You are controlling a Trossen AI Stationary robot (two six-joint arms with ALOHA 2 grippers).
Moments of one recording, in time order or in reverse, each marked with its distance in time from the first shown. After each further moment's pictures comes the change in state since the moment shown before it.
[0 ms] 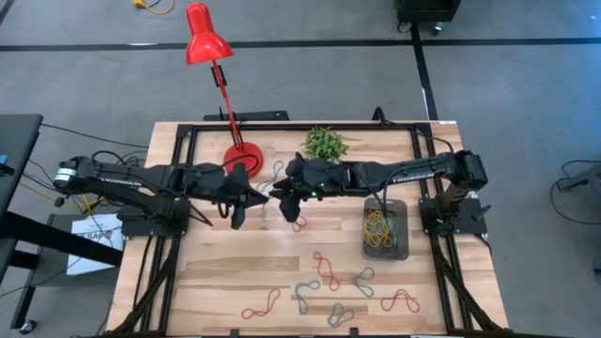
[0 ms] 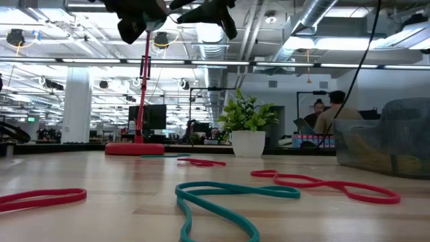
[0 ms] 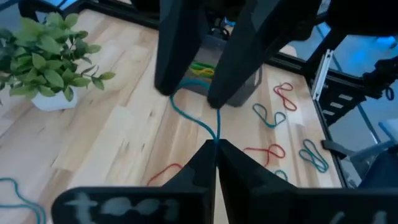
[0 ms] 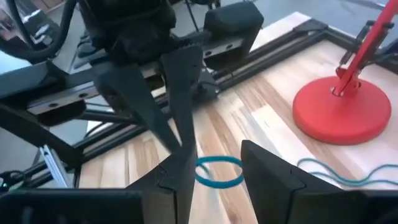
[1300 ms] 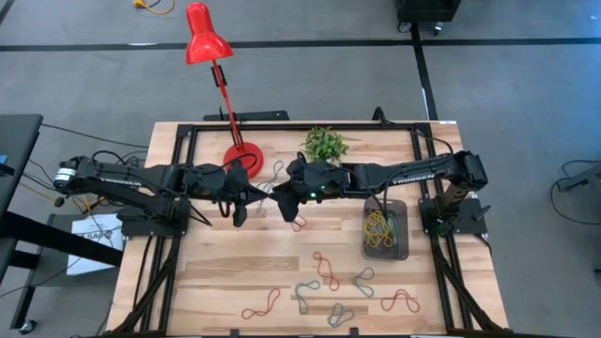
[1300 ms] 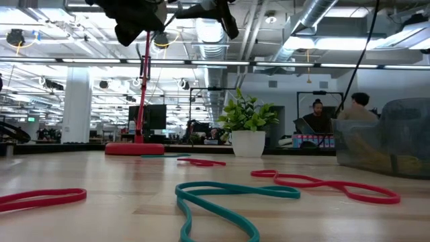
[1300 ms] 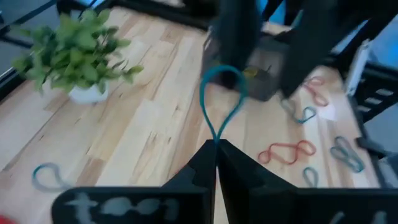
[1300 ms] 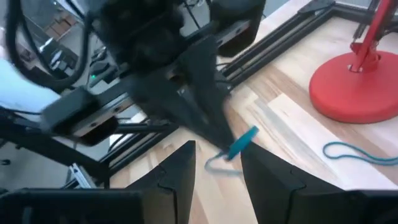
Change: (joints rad) left arm 0.000 0.000 0.000 -0.034 -0.089 0.022; right arm 0.010 0.001 0.000 0.014 -0.006 0.168
